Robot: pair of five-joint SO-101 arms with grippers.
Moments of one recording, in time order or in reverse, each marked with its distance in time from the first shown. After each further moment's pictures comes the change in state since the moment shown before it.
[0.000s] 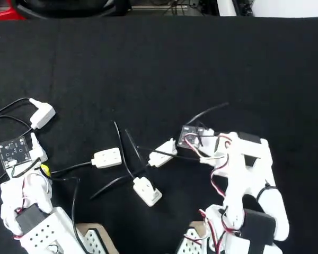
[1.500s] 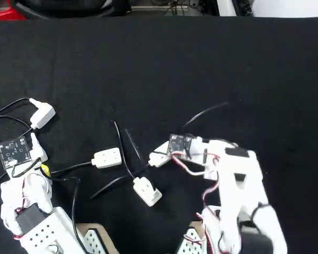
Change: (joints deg) left arm 0.0 0.0 0.0 0.0 -0.4; right arm -6.1 -8.6 9.9 -7.3 -0.9
